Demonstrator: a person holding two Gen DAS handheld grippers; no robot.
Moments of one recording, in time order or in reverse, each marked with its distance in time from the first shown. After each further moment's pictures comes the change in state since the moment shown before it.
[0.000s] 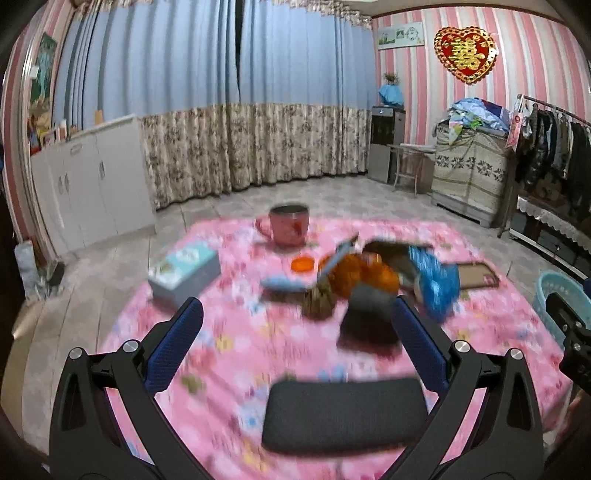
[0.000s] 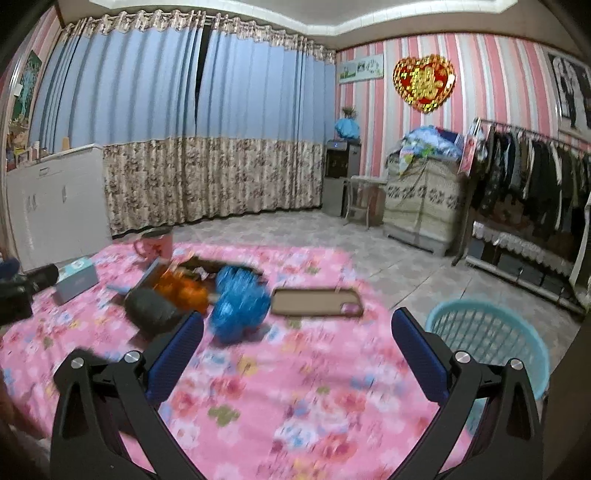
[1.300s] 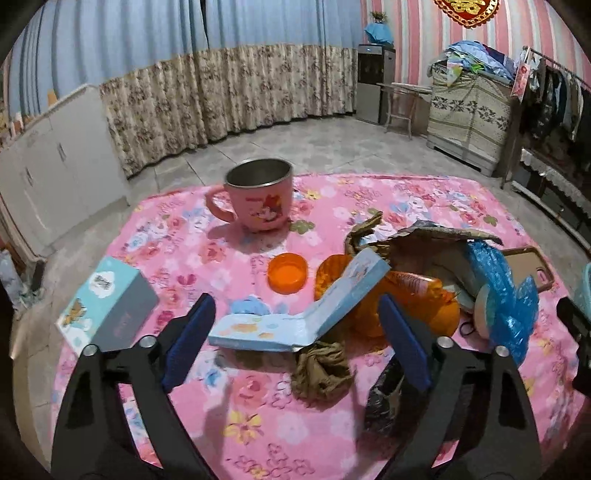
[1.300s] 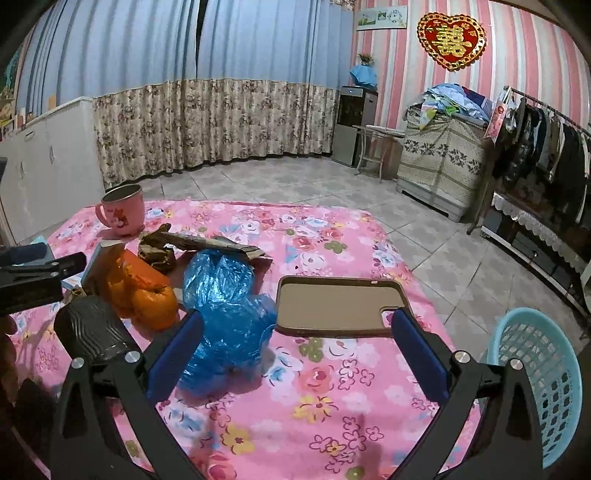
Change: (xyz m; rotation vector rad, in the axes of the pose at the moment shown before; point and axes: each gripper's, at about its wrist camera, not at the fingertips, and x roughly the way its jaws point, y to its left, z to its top) left arm 0.188 -0.013 0.028 0.060 0.269 -0.065; right arm 0.138 0.021 0.011 -0.037 0.248 0.028
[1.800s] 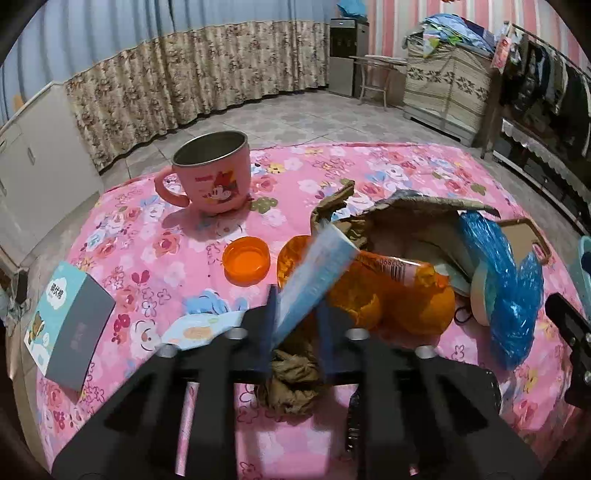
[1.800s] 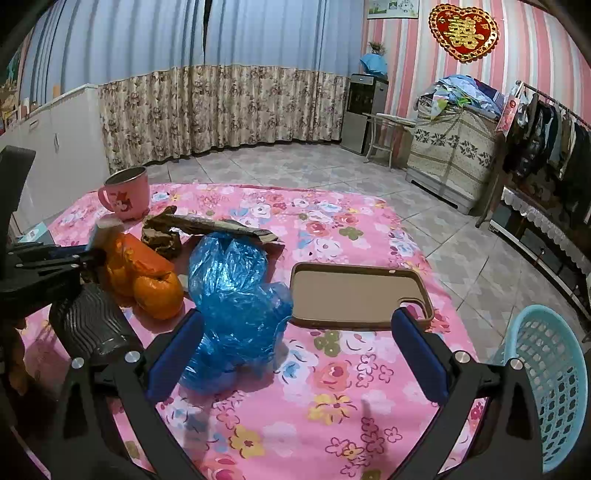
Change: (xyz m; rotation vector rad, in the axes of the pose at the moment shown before) left arm 0.029 -0.021 -0.002 0.086 0.087 -0.057; right arm 0.015 0.012 -0.003 -0.026 0.052 0.023
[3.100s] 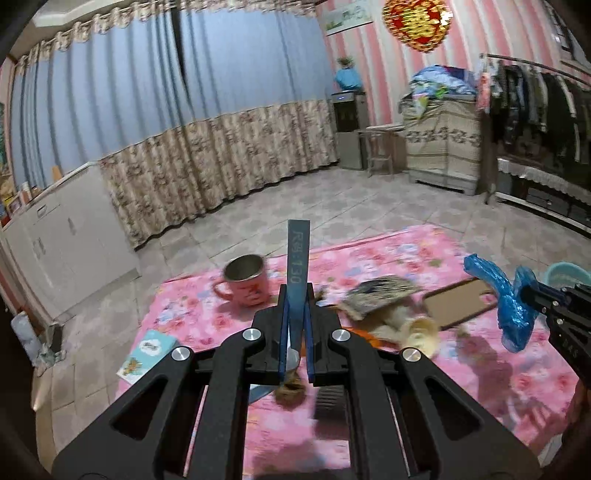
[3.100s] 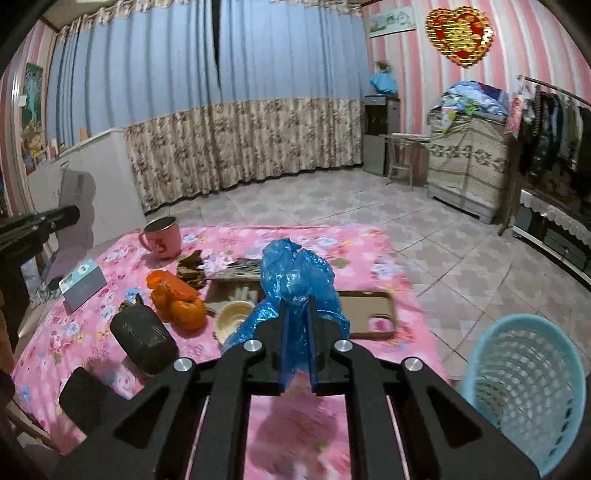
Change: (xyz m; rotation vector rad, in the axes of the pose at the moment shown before) left arm -0.160 -0.056 0.012 0.078 -0.317 0.096; right arm -0.076 -0.069 0.004 0.075 -0.112 0.151
